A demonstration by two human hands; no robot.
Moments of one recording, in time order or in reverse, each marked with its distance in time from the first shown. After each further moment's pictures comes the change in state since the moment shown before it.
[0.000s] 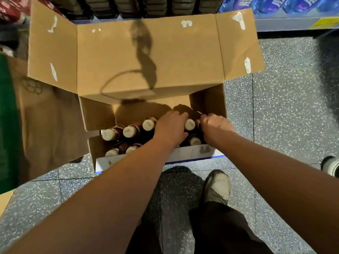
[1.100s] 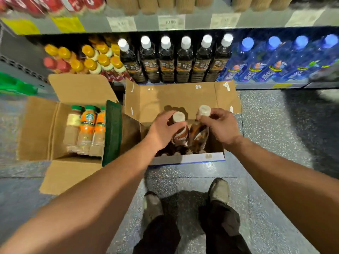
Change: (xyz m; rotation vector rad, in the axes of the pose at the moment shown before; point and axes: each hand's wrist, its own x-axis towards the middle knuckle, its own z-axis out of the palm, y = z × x) left_hand -0.167 0.008 -0.227 -0.927 0.264 -0.178; right_hand -0.171 -0.049 -0.206 1.430 0.372 -0.035
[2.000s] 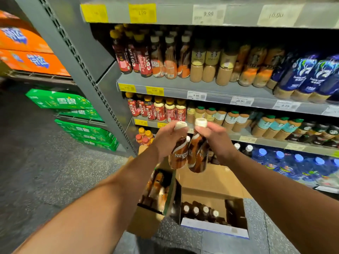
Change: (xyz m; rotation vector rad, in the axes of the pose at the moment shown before) left_hand -0.142 0.211 -0.263 -0.207 0.255 0.335; right_hand -0.125 -0.341 0.095 0.039 -0.320 -0.477
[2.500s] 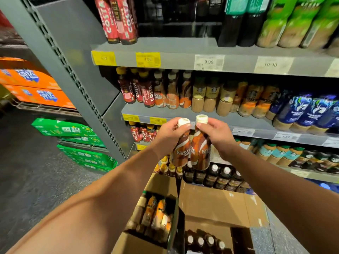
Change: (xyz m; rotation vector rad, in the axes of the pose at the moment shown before) left_hand 0.071 0.085 -0.033 0.021 -0.001 0.111; right_hand 0.086 -0.074 -0.007 0.115 0.070 0.005
